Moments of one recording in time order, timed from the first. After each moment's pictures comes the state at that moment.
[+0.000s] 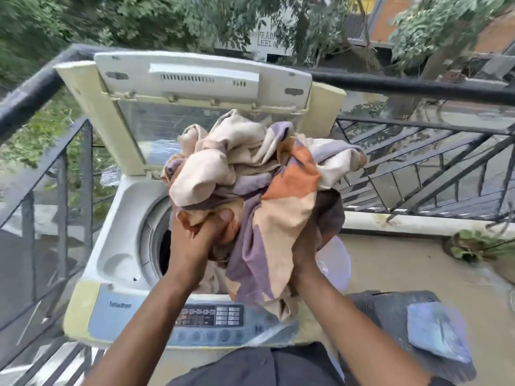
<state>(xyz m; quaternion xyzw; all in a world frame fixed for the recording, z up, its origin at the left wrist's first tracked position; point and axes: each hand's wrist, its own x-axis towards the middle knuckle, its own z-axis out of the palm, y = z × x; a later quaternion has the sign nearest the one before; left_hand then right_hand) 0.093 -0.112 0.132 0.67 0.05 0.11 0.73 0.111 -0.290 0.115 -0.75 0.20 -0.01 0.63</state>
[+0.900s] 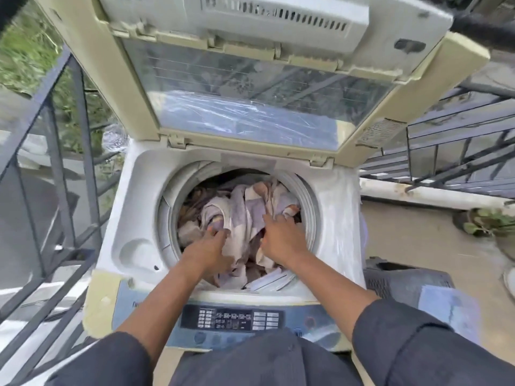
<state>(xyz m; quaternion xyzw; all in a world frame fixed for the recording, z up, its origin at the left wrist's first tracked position) 0.143 -0.023 -0.054 0.90 0.00 -0.41 0.16 0.176 -0.226 -0.055 -0.96 -0.08 0.28 0.03</state>
